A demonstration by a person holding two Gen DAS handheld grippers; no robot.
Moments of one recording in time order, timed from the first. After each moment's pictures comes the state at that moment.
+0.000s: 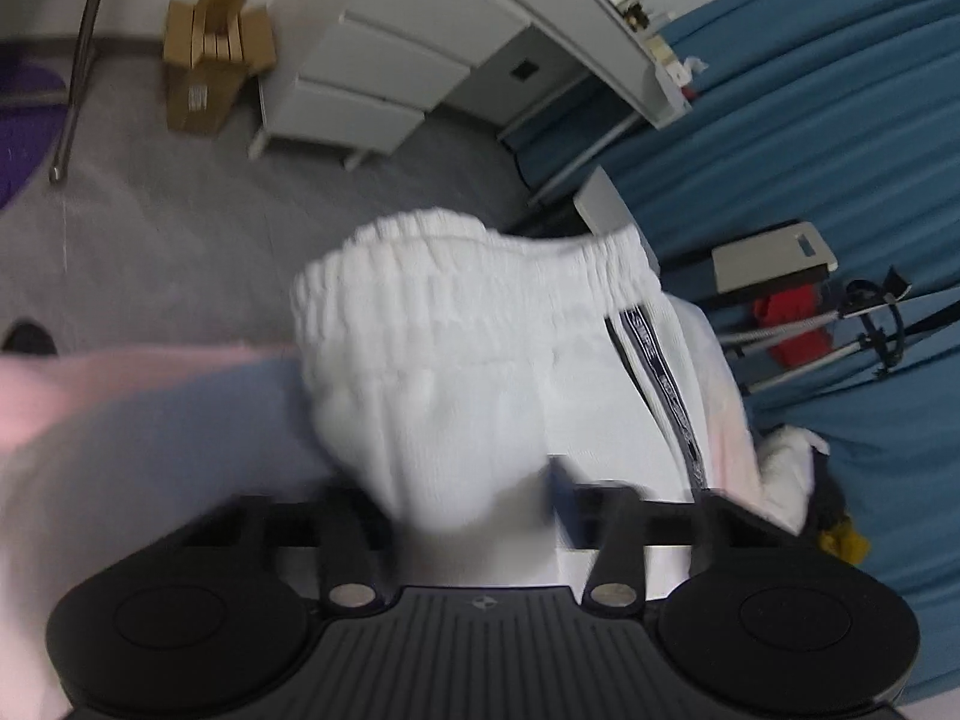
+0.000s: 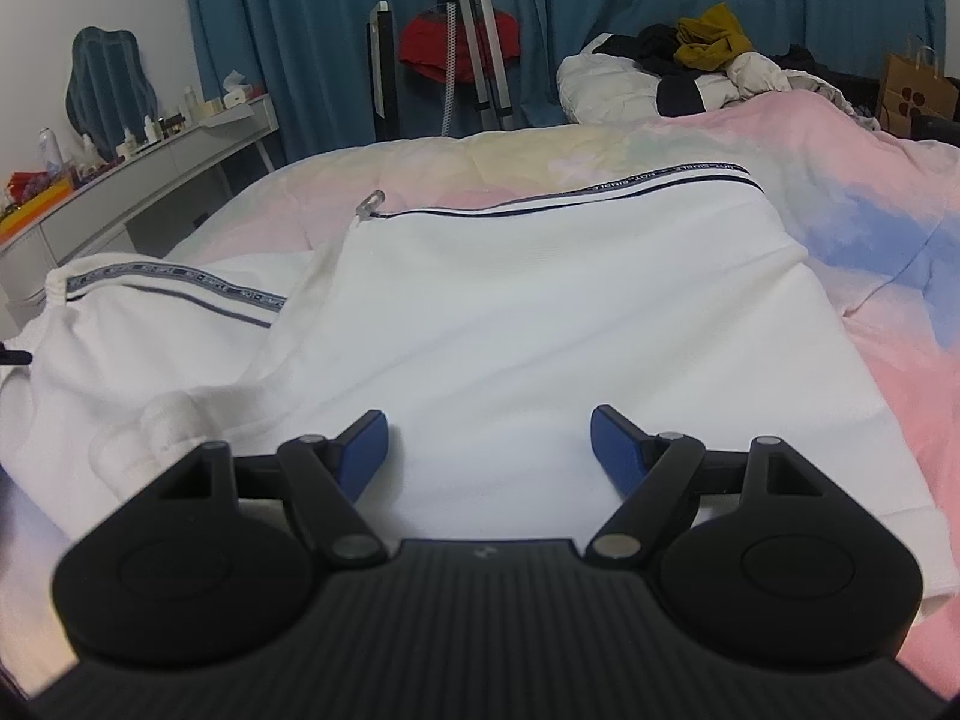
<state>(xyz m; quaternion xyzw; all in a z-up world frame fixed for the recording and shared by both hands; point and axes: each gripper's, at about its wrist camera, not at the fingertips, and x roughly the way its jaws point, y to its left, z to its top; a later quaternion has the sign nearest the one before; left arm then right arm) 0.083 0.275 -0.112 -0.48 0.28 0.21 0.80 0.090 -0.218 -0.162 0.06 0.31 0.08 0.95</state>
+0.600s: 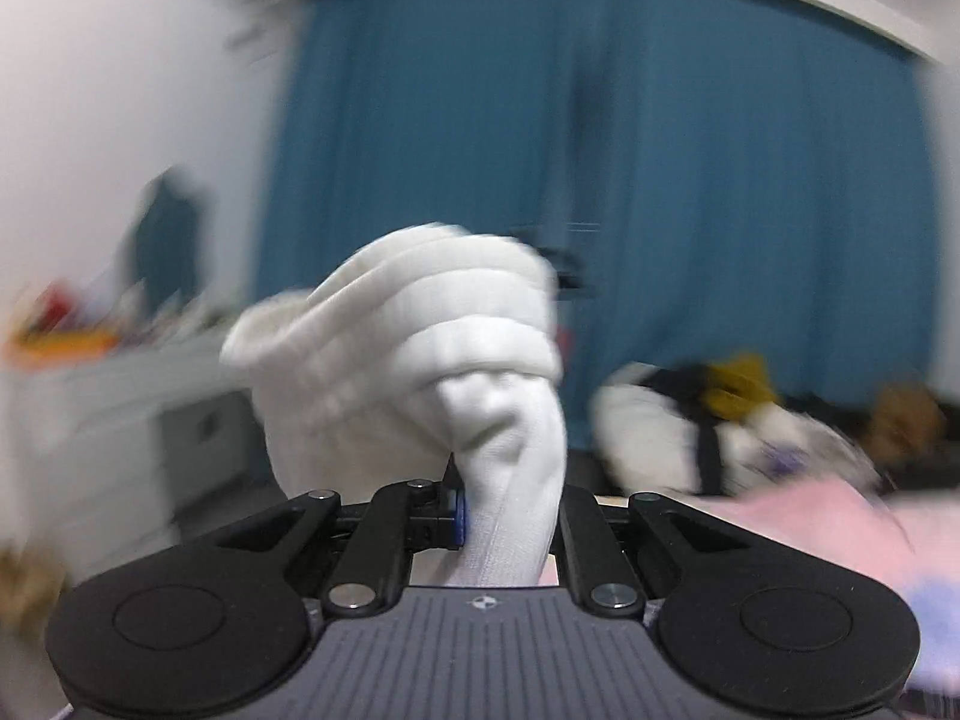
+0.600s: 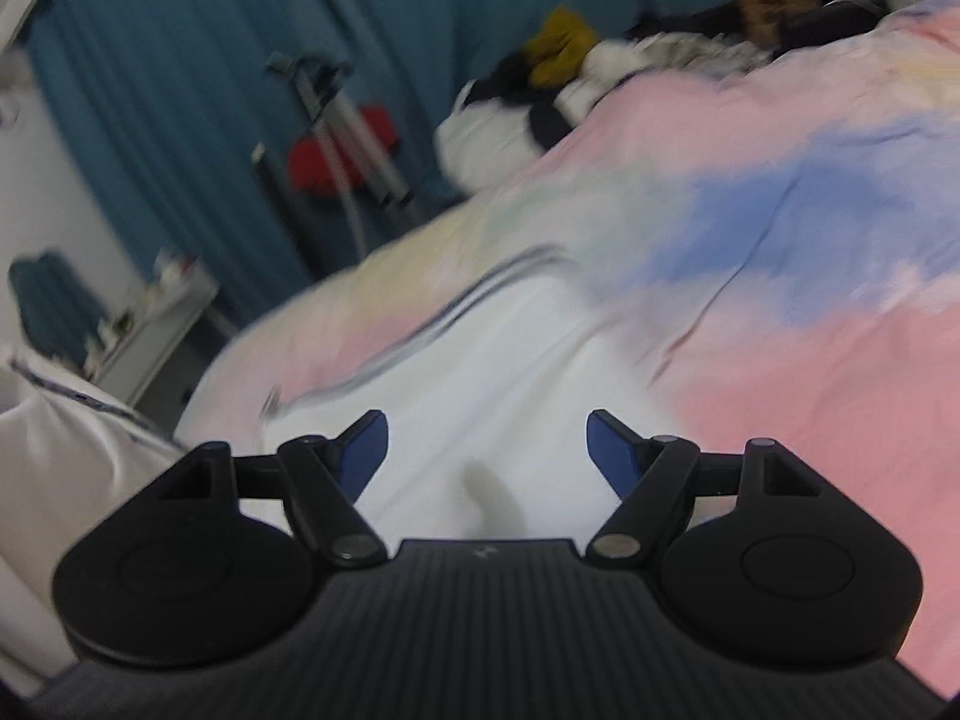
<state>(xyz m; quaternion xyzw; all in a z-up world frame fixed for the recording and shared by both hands) 0.100 -0.054 0.046 0.01 0.08 0.03 1.00 0.077 -0.347 -0.119 0.26 0.25 -0.01 0.93</state>
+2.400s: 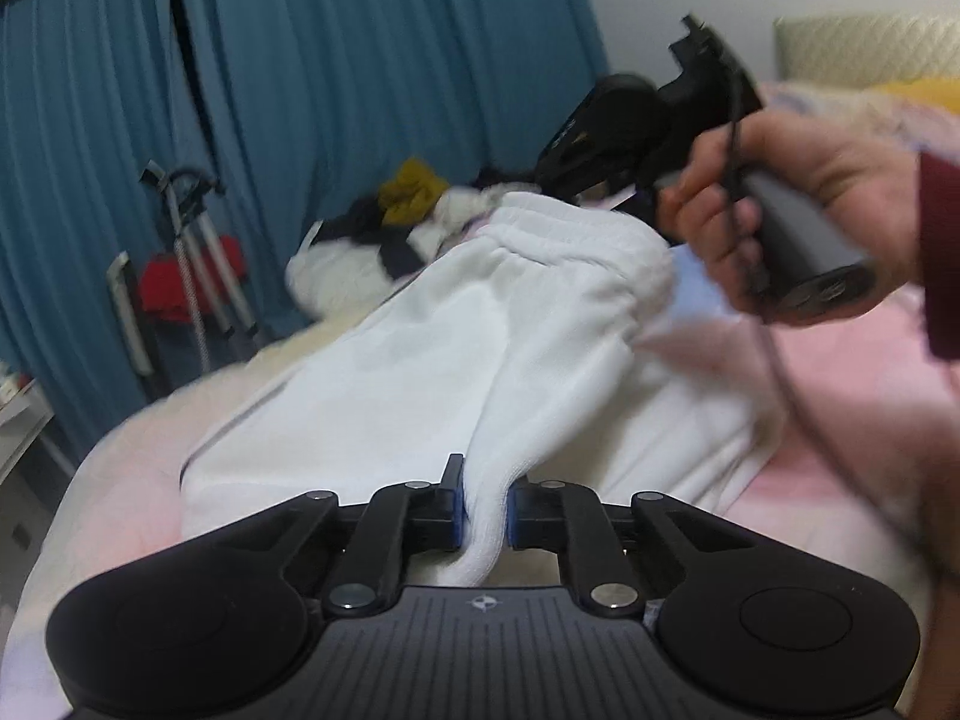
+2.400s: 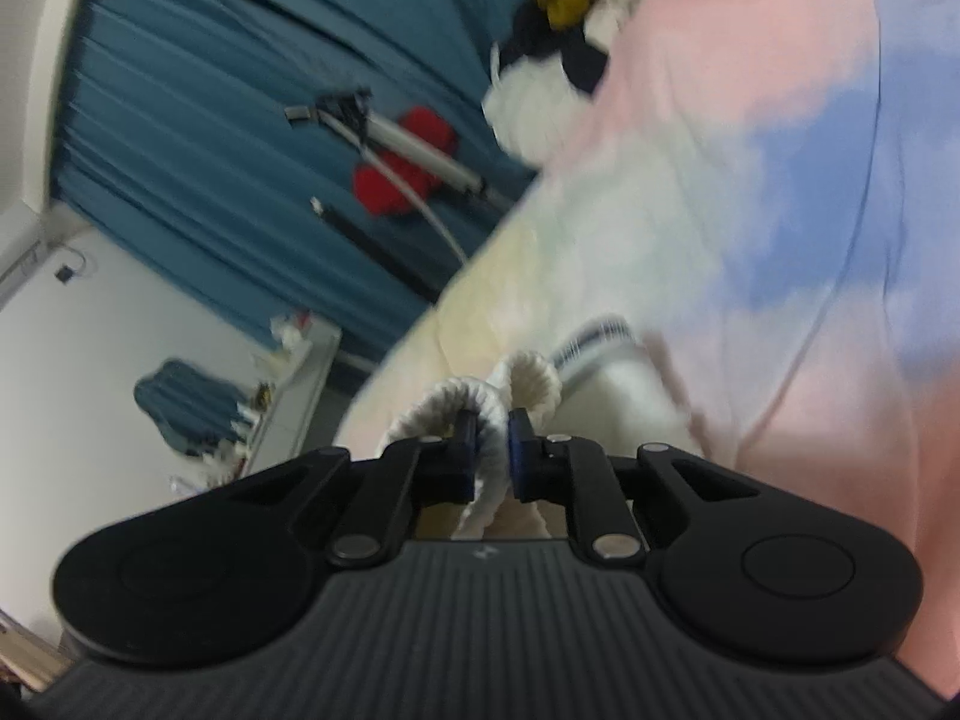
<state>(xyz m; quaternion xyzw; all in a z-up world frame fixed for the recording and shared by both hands) 0.036 -0.118 -0.082 0.22 0.18 -0.25 0.93 0.164 -0.434 -0.138 0.45 0.24 0.12 0.85</state>
